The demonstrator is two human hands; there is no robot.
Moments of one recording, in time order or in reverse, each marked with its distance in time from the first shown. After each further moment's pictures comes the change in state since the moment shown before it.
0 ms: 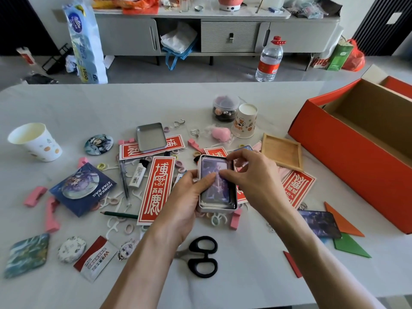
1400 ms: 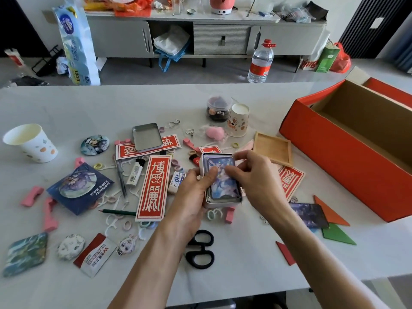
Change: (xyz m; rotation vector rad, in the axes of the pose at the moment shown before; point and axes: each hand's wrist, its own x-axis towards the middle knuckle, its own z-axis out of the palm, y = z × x) left_hand -0.010 -0.001 0.020 -0.137 0.000 -0.016; right_hand -0.025 -0.012 -0.016 0.189 -0.030 0.109
